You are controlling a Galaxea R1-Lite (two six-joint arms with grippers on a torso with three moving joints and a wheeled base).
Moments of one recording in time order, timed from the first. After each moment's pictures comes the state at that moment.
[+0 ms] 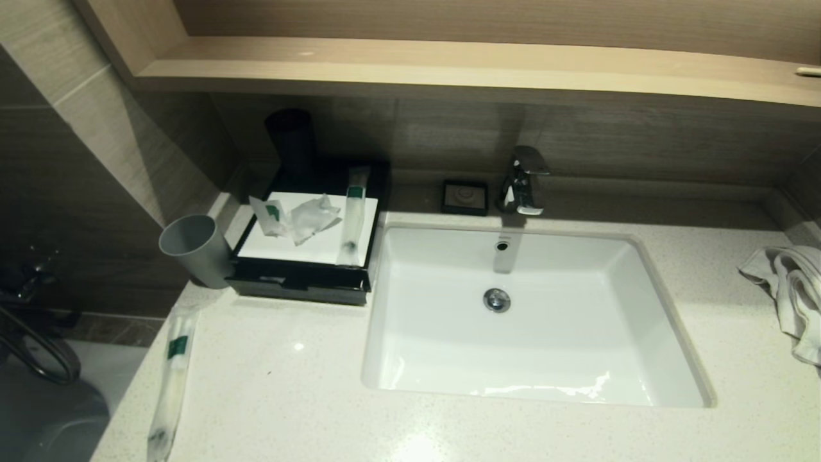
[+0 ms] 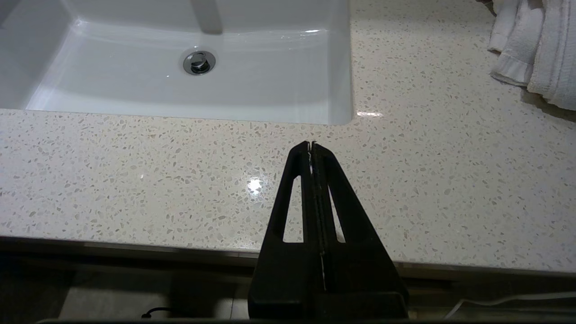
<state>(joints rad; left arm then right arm) 0.00 0.00 0.00 0.00 0.00 0.05 0.00 0.00 0.00 0.00 0.00 0.00</state>
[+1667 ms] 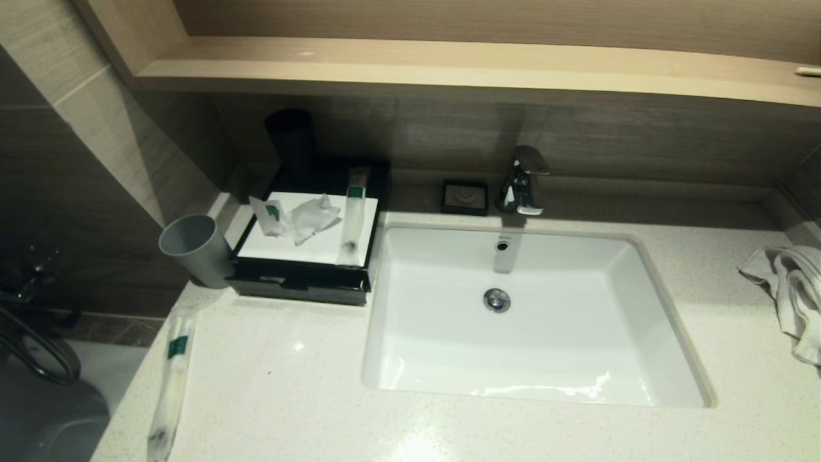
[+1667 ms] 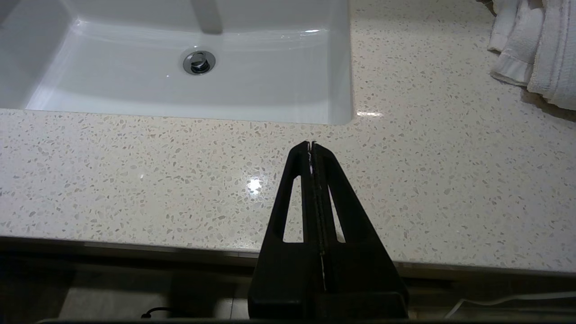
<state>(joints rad) 0.00 0.00 -0.45 0.29 -0.03 0.07 0.00 0.00 0.00 0.00 0.00 0.00</state>
